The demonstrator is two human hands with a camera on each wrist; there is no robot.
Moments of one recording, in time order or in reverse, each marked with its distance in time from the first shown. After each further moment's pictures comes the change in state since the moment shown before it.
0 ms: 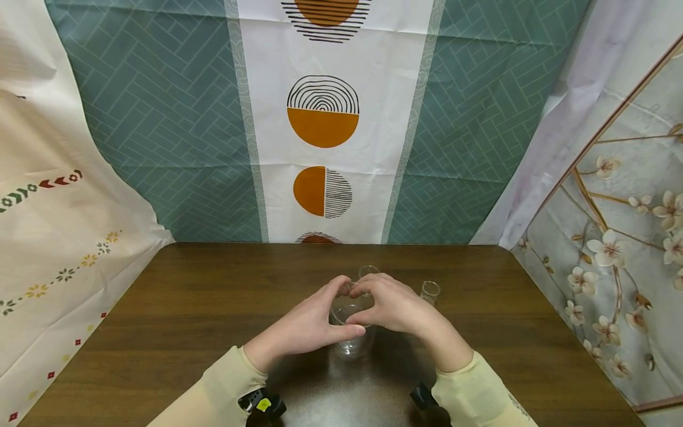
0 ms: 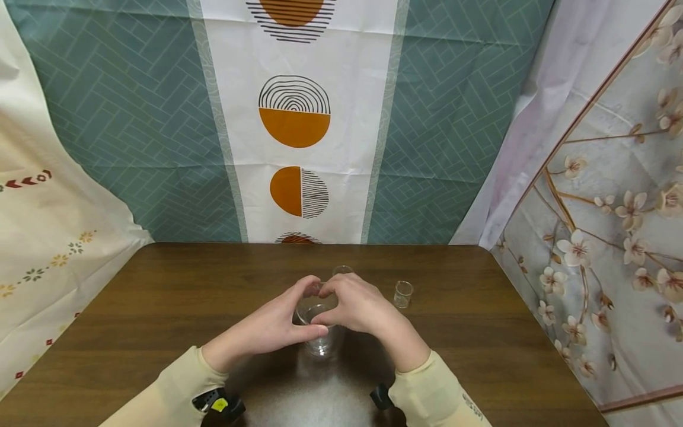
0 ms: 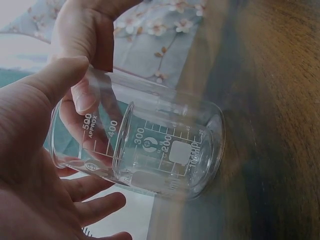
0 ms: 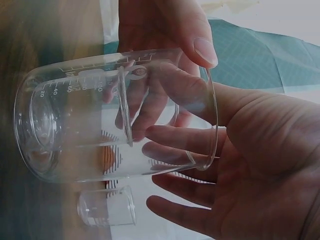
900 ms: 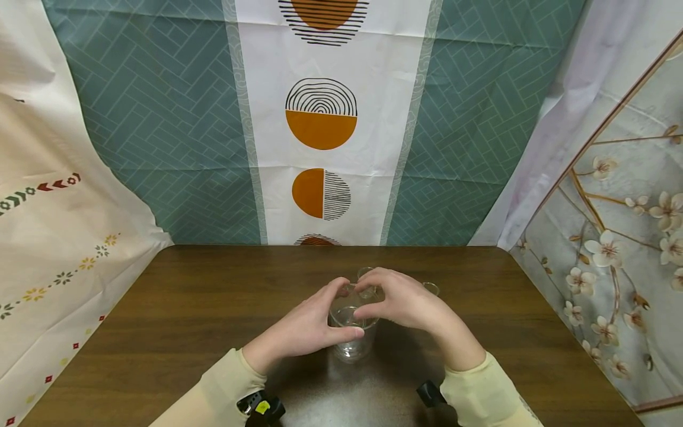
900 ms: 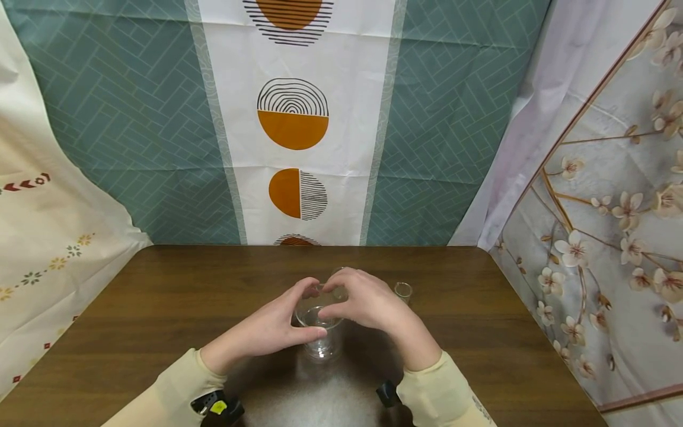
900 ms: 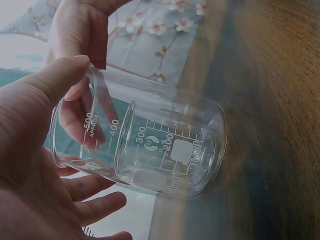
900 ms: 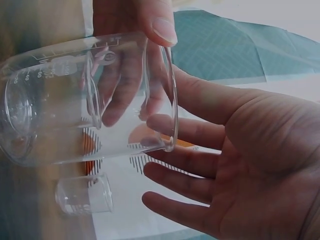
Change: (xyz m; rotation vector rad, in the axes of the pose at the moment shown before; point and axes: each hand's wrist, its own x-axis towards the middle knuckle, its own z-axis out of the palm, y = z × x) left_hand 0.000 0.001 -0.001 0.006 -0.013 -0.033; right_hand -0.010 0.009 -0.019 0.048 0.053 -0.036
